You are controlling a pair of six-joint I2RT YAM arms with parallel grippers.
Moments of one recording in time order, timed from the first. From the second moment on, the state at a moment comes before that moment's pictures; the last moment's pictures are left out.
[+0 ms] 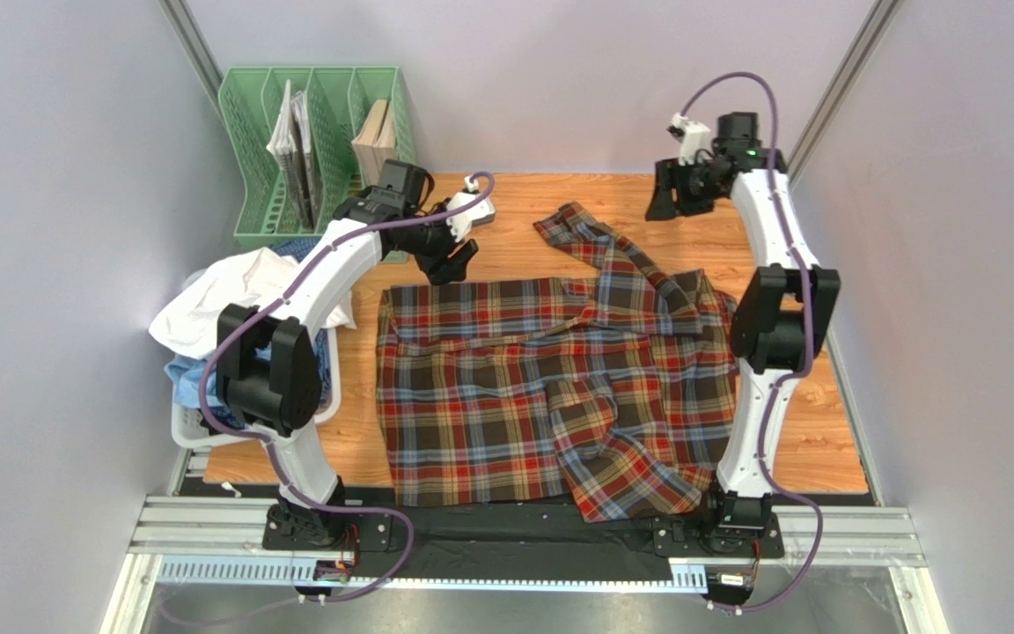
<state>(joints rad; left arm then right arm) -0.33 1.81 1.57 -0.71 0.46 0.72 -0.08 2.17 2.11 -0.92 -0.50 -0.26</state>
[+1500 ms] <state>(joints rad) -0.32 1.71 1.50 -0.74 0.56 0.63 0.15 2.56 2.34 -0.78 -0.26 -0.19</state>
